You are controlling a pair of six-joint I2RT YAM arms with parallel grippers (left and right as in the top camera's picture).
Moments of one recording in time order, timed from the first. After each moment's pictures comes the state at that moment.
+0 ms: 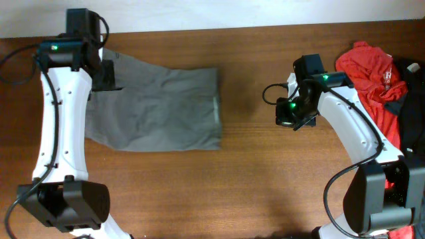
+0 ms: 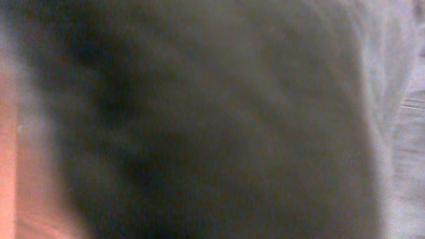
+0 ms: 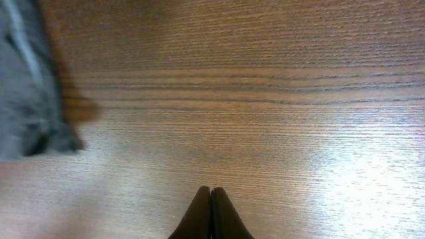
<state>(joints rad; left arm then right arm) 0.01 1.87 2.01 -1.33 -0.30 -0.03 0.09 1.74 1.37 -1.06 -0.21 0.22</state>
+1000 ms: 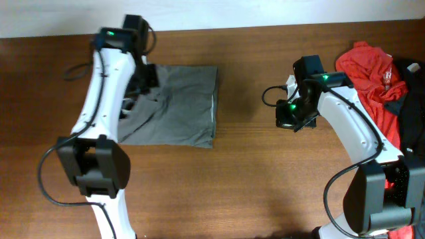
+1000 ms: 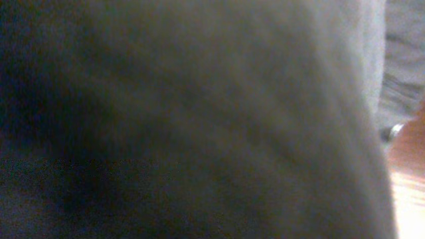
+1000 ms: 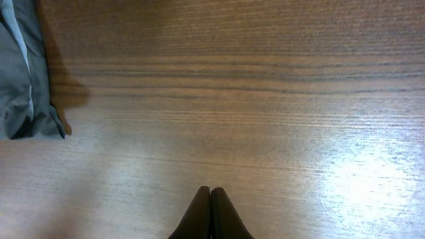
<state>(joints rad) -0.13 2.14 2.16 -1.48 -0.09 -0.32 0.10 1.74 1.37 -1.09 -0.22 0.20</state>
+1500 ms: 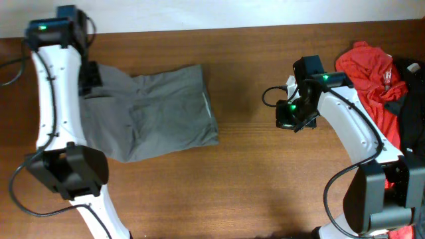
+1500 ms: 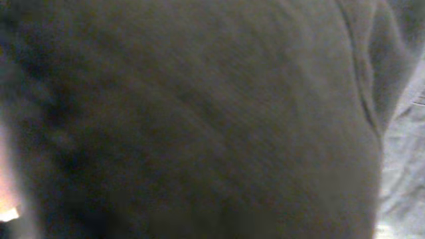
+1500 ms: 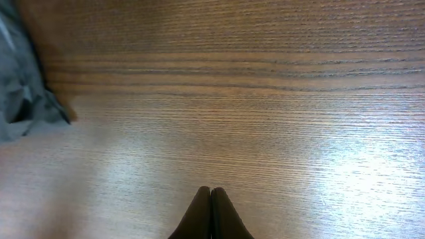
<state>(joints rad) 0.12 2.14 2.36 -1.68 -0.33 -0.19 0.10 1.74 1.37 -1.10 -0.22 0.20</state>
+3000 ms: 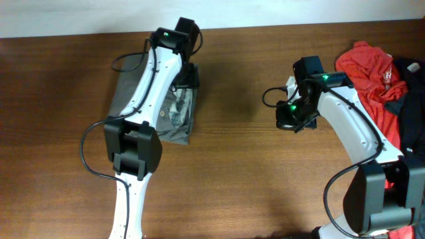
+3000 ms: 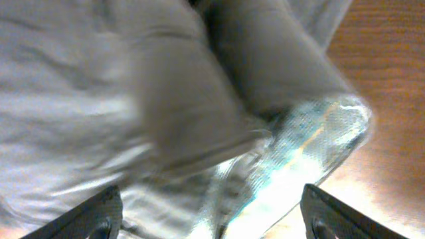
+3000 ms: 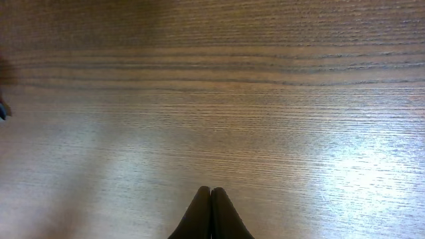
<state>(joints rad) -0.33 2.42 2.43 -1.47 -0.20 -0.37 0.10 1.74 1.37 -1.11 -0.22 0.20</state>
